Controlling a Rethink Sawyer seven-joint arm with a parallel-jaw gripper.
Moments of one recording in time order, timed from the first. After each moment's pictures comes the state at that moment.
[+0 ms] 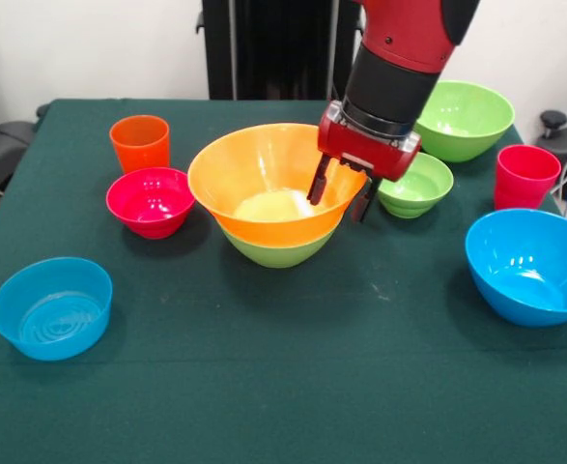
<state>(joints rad) 0.10 -0.42 -0.29 1.51 0.01 0.39 2.13</state>
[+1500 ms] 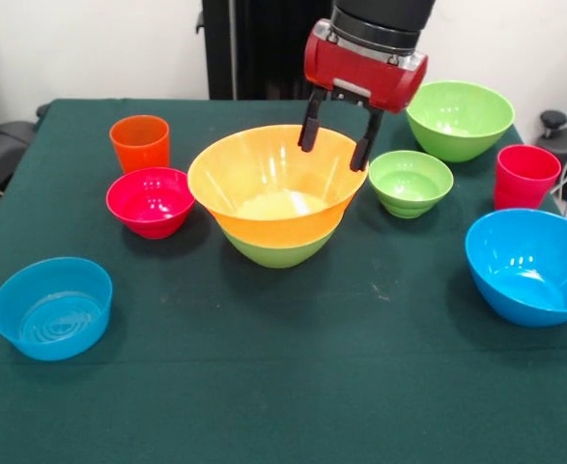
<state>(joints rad) 0.03 -0.62 -0.25 1.52 -0.01 0.51 2.13</state>
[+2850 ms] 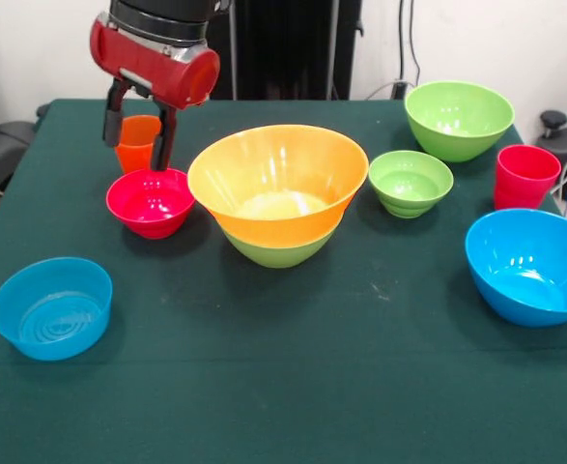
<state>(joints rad) -0.31 -0.67 -0.10 1.48 -0.22 0.51 2.13</state>
